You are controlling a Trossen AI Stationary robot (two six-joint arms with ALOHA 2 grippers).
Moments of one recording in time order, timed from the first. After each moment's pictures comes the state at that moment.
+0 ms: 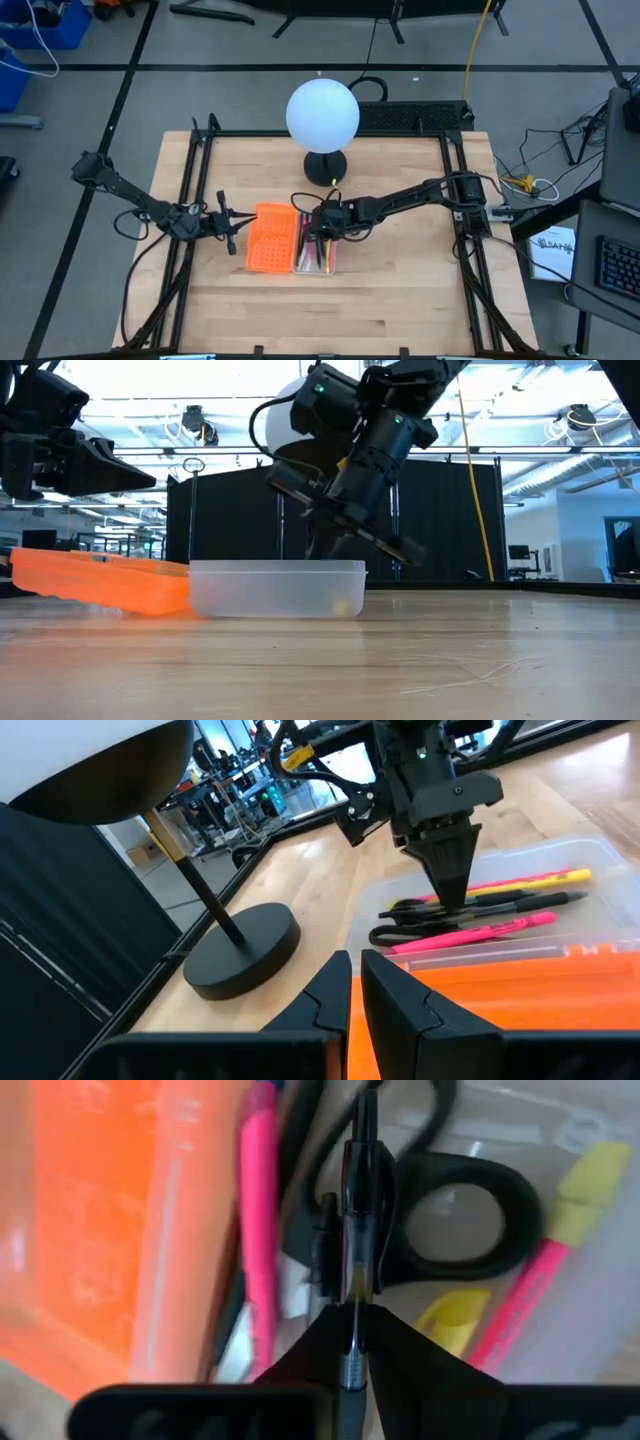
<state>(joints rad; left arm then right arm) -0.50 0.53 0.01 0.32 -0.76 0.23 0.05 2.01 1.30 -0.33 0.00 1.37</state>
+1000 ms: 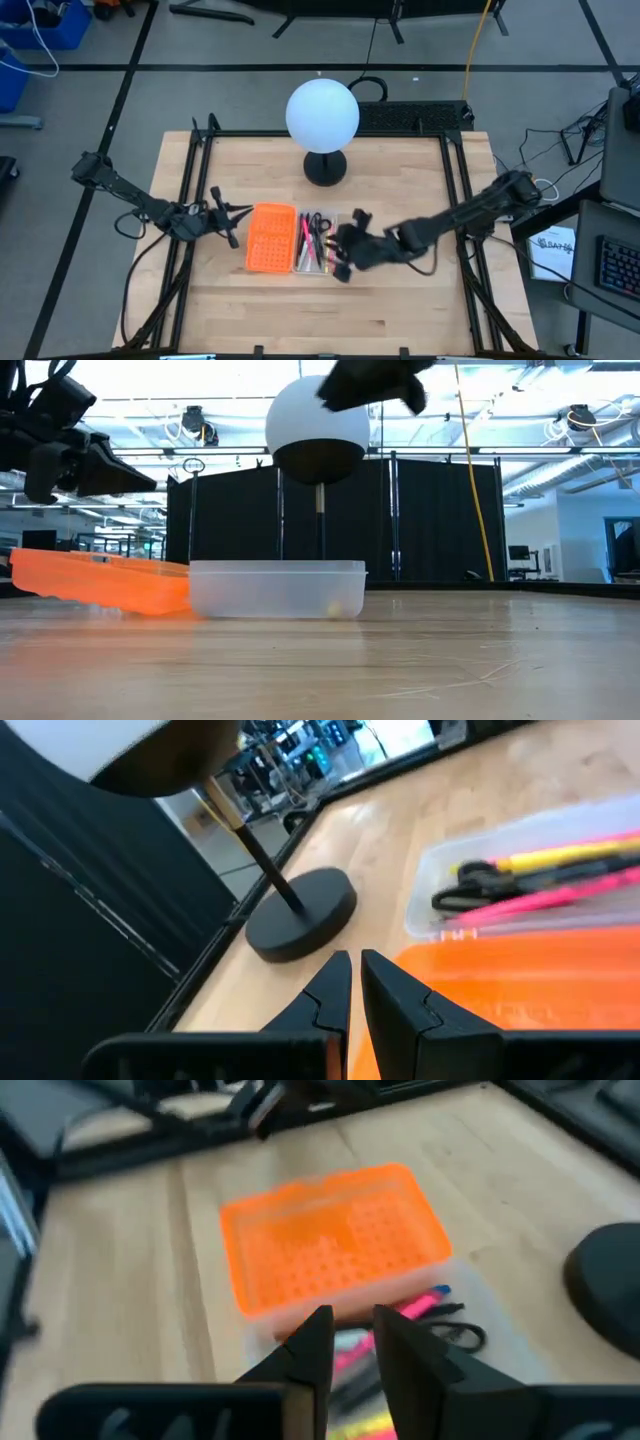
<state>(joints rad) -0.50 0.53 0.09 0.12 -0.92 0.20 0.36 1.64 1.23 -0.27 0.53 0.51</state>
